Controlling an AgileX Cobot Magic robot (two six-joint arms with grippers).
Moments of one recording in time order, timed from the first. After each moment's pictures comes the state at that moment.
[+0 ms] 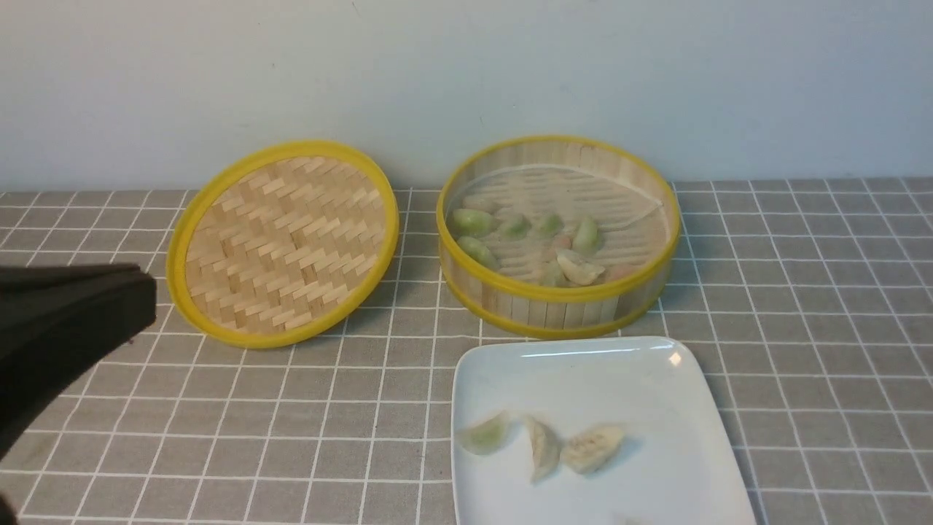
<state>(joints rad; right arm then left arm) 0.30 -0.01 -0.52 0.08 0.32 0.09 -0.60 0.54 -0.81 -0.14 0.62 0.11</state>
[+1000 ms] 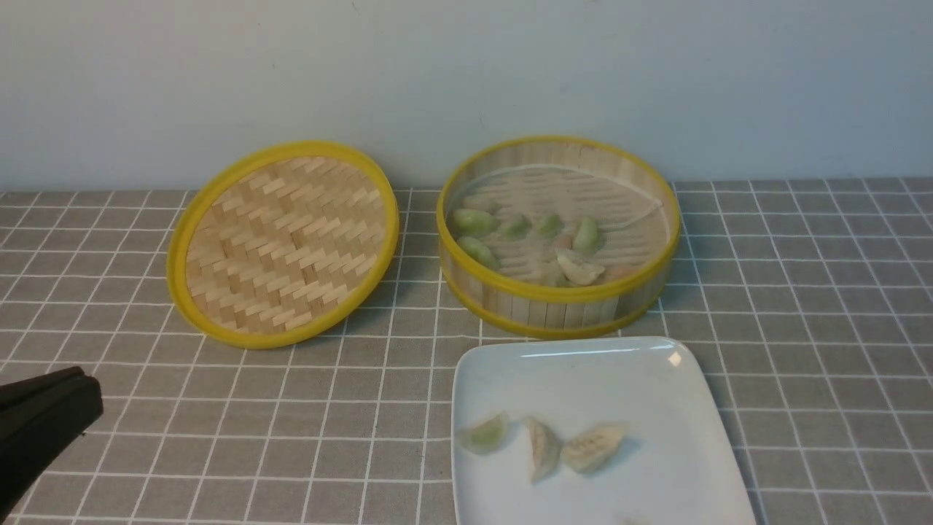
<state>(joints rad) 0.30 -0.01 -0.52 0.08 0.33 0.09 -0.52 0.32 -0.55 -0.04 0.52 0.07</state>
